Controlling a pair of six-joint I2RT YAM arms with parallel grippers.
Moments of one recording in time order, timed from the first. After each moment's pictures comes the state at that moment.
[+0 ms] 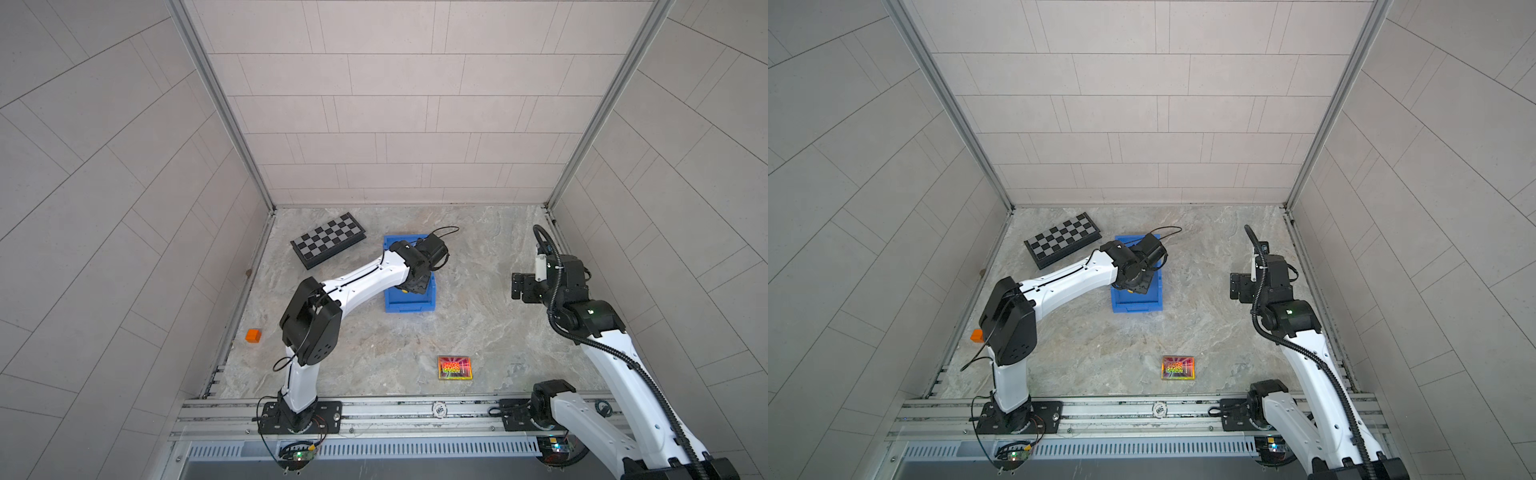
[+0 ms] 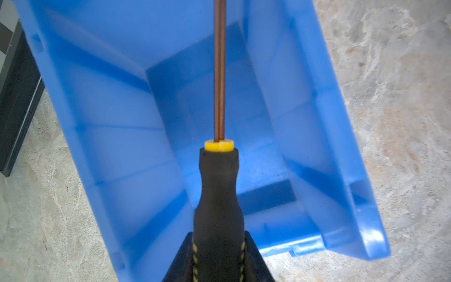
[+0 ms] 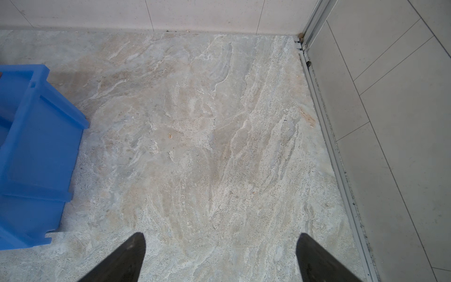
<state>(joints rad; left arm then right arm) -0.82 1.93 1.64 -1.00 -0.31 -0.44 0.08 0.86 0.85 -0.70 0.18 0.08</state>
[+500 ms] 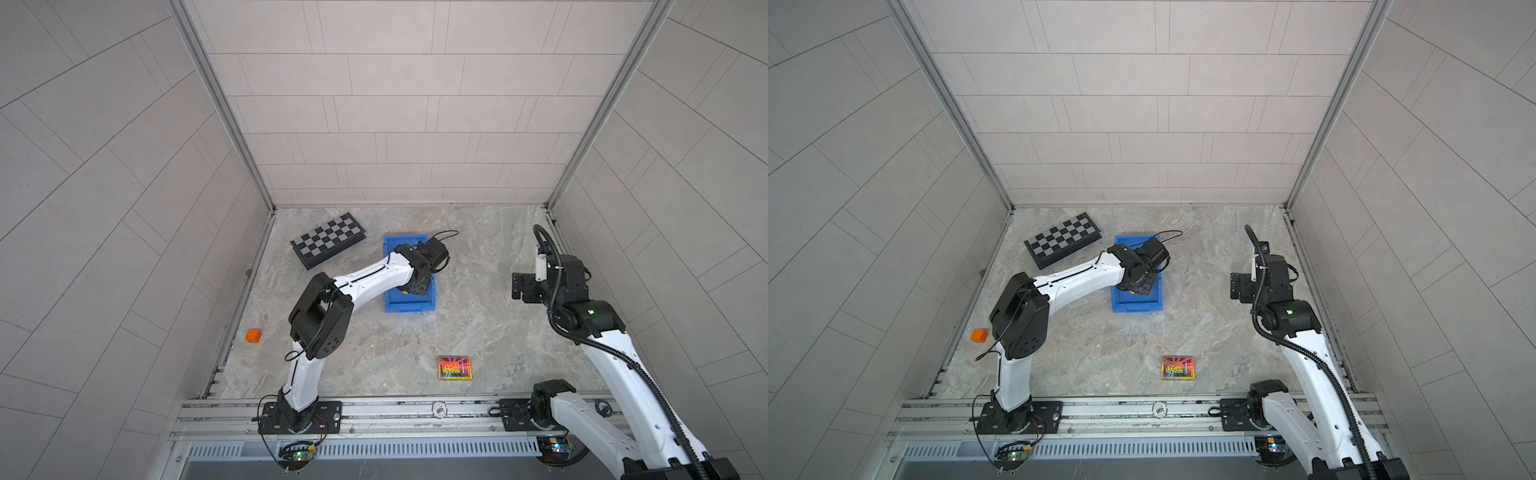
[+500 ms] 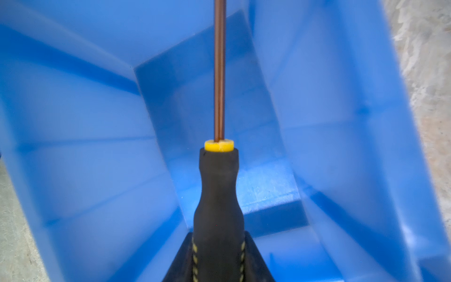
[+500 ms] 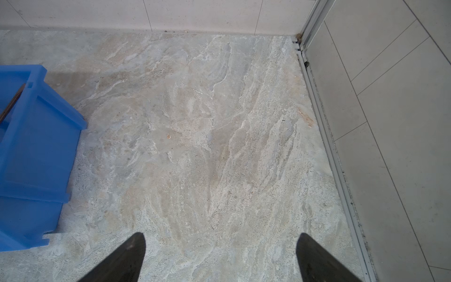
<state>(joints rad) -0.79 2.00 1.62 -0.94 -0.32 -0.44 0.08 0.86 0.85 -0.70 0.18 0.08</state>
